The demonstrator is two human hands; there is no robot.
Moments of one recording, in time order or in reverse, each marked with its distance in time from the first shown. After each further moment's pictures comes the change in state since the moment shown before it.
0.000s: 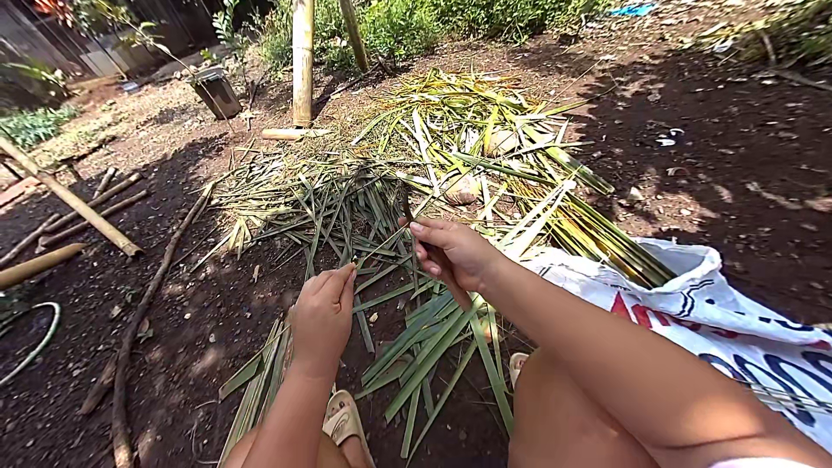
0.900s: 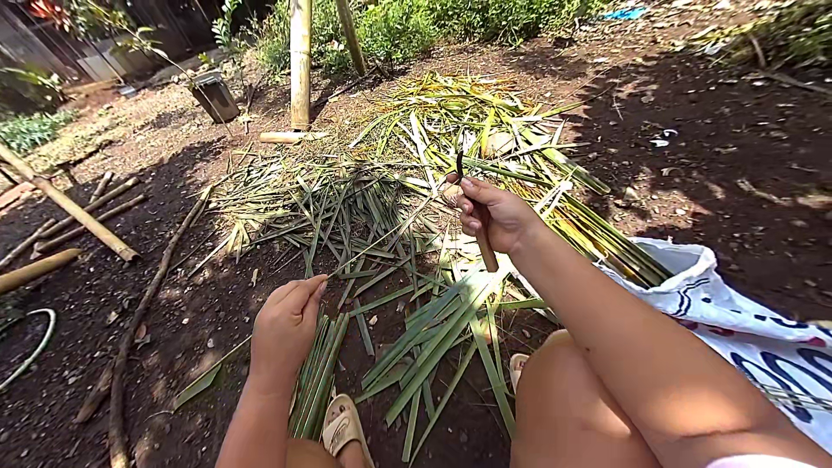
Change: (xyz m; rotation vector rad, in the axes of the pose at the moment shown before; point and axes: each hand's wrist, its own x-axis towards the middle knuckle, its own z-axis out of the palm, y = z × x) left_hand -0.001 -0.036 -0.036 -0.005 -0.059 0.003; right_hand 0.009 -0.034 -0.063 0.107 0.159 -0.208
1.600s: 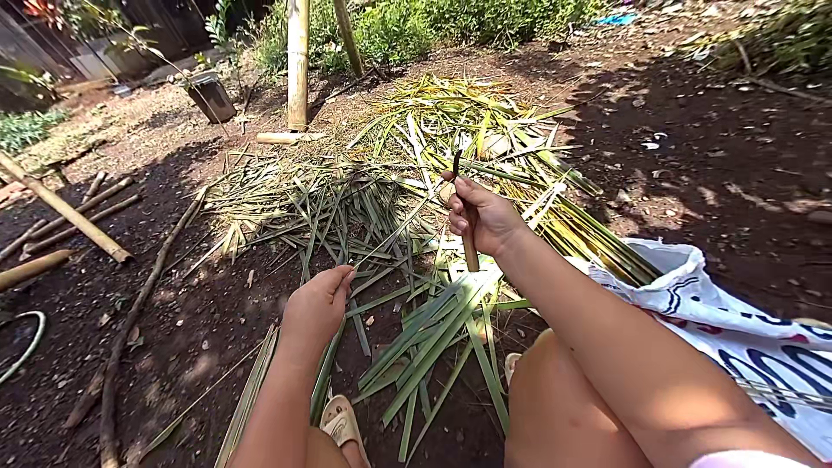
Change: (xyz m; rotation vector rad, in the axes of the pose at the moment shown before) left_hand 0.021 0.025 0.022 -0.060 -0.291 -0.075; right_hand 0.000 0.011 0.009 0.100 0.017 -0.052
